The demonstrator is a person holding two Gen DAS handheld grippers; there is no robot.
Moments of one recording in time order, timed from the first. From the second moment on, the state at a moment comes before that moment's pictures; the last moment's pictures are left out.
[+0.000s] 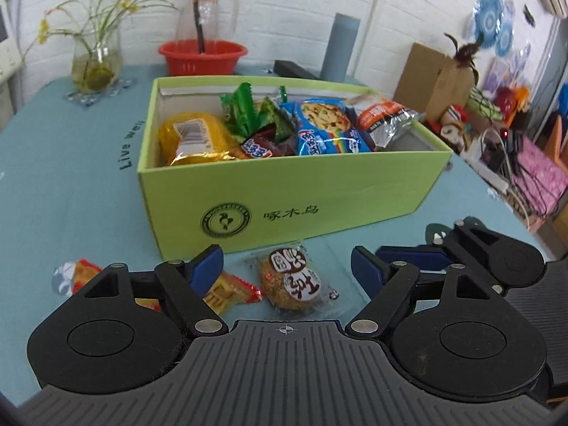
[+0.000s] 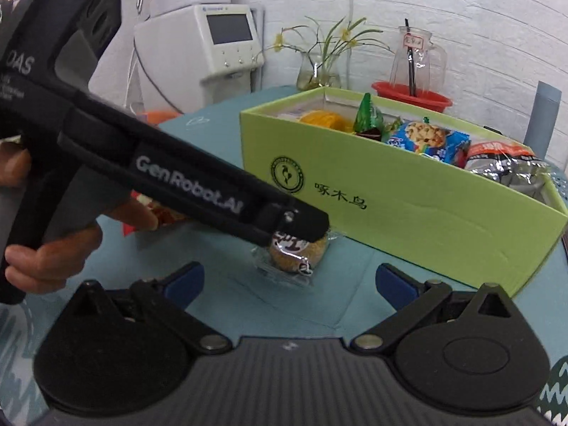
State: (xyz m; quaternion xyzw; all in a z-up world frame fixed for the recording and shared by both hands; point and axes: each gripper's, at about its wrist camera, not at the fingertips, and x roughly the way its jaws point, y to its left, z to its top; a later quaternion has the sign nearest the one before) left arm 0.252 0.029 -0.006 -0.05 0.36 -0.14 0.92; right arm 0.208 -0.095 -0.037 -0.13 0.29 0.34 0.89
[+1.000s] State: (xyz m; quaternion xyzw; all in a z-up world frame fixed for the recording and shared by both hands) left arm 0.156 -0.045 -0.035 -0.06 0.38 -0.20 0.90; right arm 0.106 -0.141 -0.053 -0.09 0.31 0.27 0.91
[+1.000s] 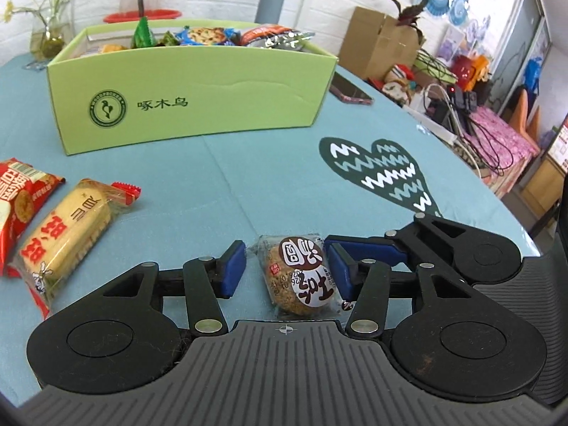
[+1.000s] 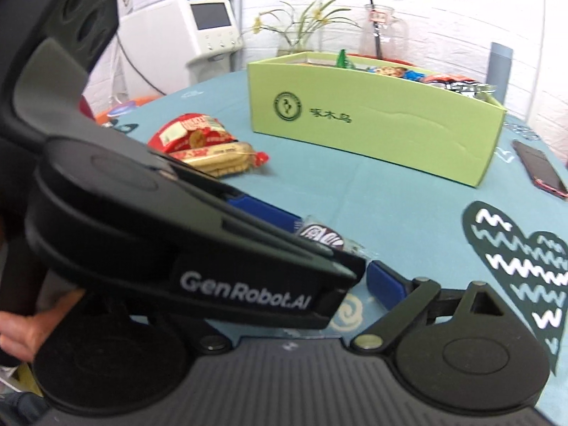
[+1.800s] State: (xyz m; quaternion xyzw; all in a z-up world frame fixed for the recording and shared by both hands) left arm 0.161 -0.020 -0.032 -0.08 0.39 -0.25 0.88; right arm 0.106 -0.142 -0.051 -0.08 0.31 0.25 0.91
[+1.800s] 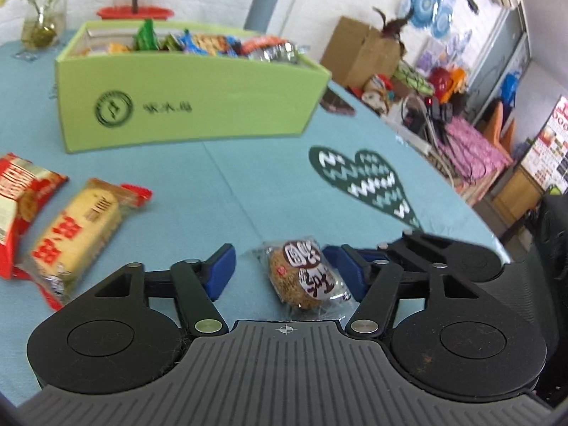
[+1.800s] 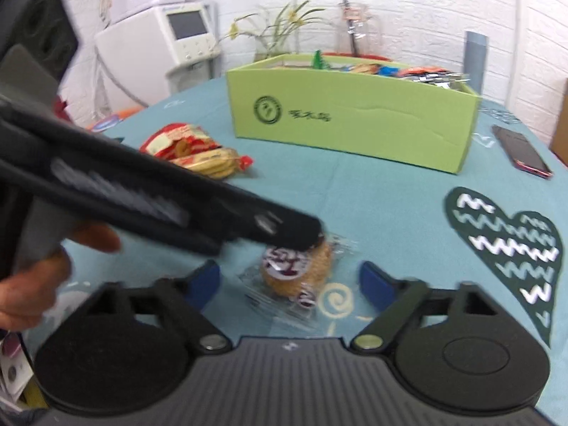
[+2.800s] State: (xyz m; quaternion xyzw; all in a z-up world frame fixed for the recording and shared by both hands) left arm 0.366 0.049 0.018 -0.13 0.33 -0.18 0.92; right arm 0.342 -0.078 0.017 -0.07 0.27 0.32 0.91
